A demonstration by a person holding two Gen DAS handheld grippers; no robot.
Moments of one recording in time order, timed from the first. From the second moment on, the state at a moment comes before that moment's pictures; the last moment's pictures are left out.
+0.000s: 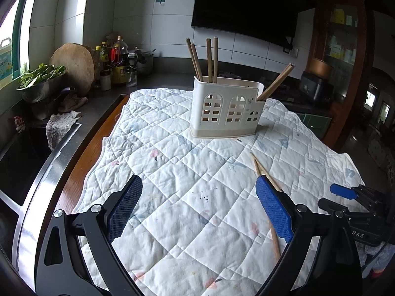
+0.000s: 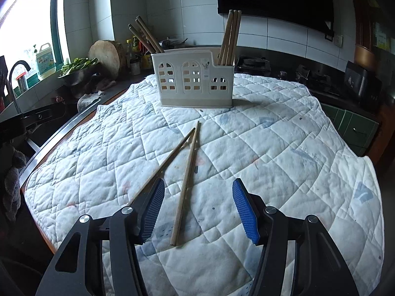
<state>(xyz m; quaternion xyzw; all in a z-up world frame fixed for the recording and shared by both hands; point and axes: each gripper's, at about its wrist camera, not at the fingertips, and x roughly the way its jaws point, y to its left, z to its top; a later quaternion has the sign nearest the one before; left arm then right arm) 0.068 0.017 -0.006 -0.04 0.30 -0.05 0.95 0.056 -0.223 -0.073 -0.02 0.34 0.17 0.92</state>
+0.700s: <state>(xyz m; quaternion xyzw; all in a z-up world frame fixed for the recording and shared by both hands) 0.059 0.015 -0.045 -0.07 0.34 -0.05 0.94 0.060 -0.202 -0.117 0.01 0.40 0.17 0.90</state>
